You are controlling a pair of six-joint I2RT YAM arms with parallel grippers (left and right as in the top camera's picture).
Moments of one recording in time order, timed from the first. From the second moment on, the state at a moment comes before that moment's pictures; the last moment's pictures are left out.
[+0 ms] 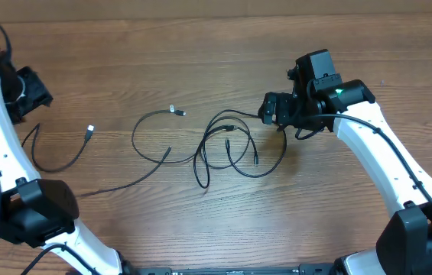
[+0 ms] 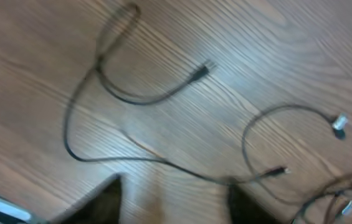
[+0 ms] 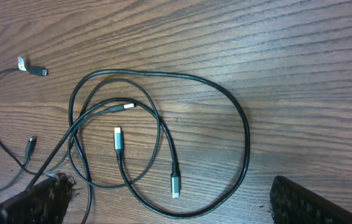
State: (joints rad) left arm 0.39 1.96 2.21 -1.69 -0.02 -0.25; right arm 0.28 1.65 1.35 -0.87 -0.20 0.38
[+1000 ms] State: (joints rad) left arm -0.05 1.96 1.31 -1.30 0.03 -0.18; right arm 0.28 1.65 1.35 -0.87 -0.20 0.38
